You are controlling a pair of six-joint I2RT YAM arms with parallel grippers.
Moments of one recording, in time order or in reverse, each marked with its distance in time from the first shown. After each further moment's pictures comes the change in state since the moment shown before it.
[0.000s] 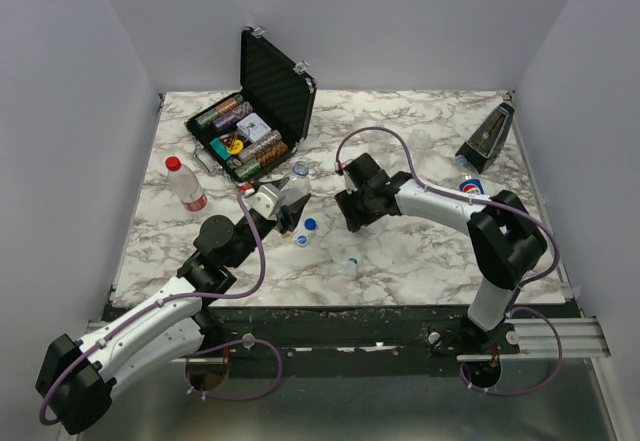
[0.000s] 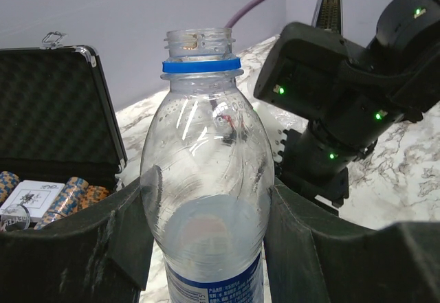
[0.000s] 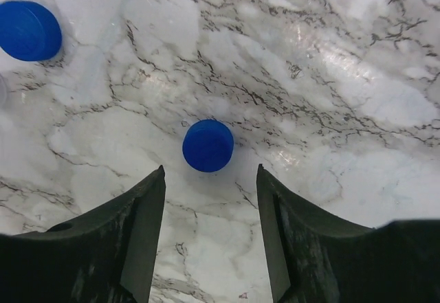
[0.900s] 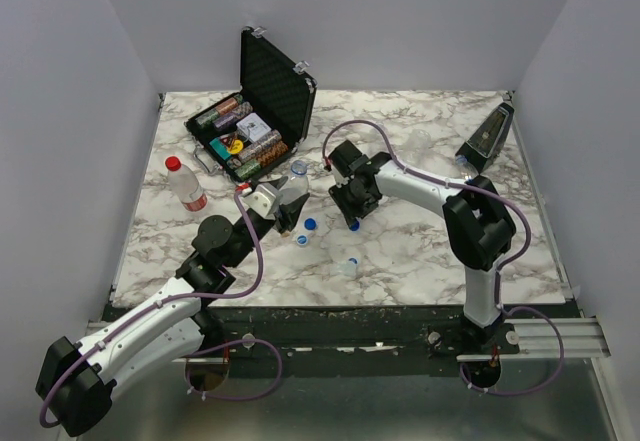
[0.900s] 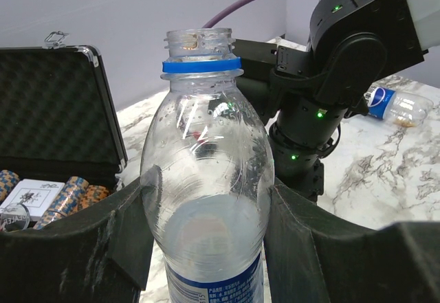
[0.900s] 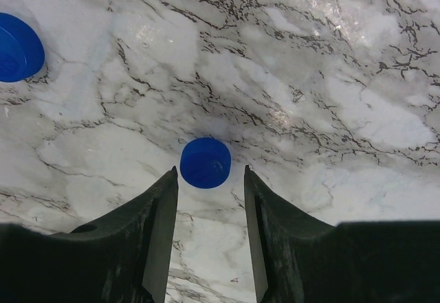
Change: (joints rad) left arm 0.008 -0.010 0.000 -0.006 0.010 -0.013; right arm 0.000 0.189 0.315 -0.303 0.002 -0.043
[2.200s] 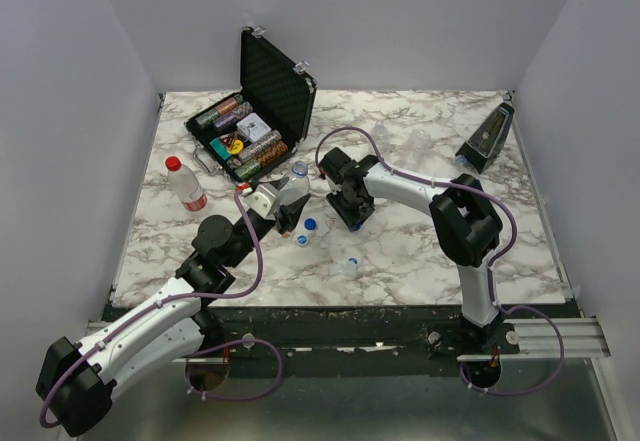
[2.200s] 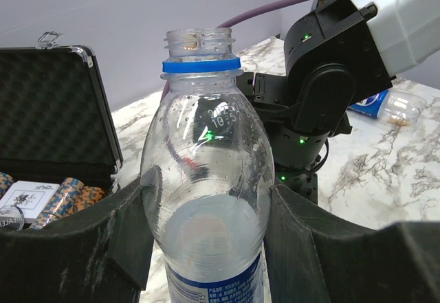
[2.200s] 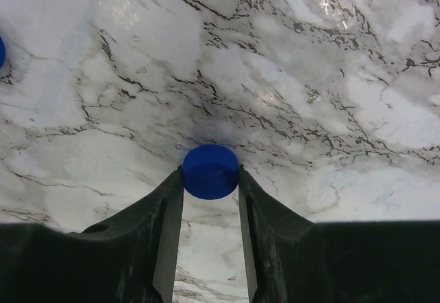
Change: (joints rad) left arm 0.005 0.000 0.002 -0.003 0.018 -0.007; right arm 0.040 0.084 0.061 -0.074 0.068 -0.002
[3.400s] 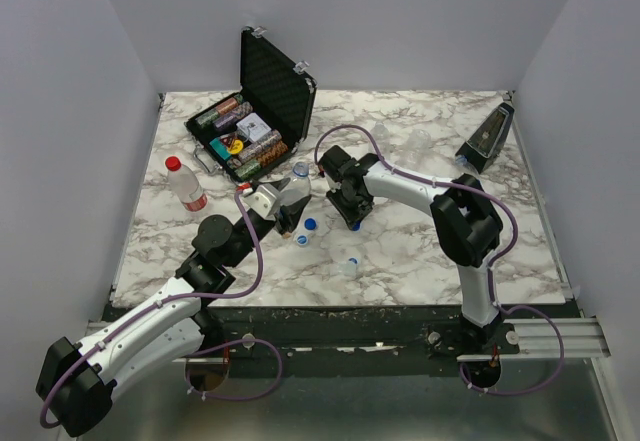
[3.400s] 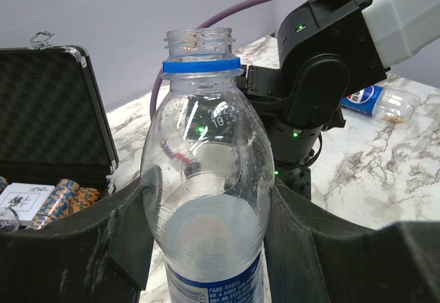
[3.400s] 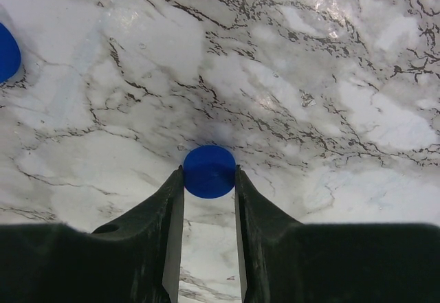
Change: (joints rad) left arm 0.002 0.000 0.000 -0.004 0.016 -0.002; right arm 0.000 -0.002 0.017 -0.003 0.002 -0.008
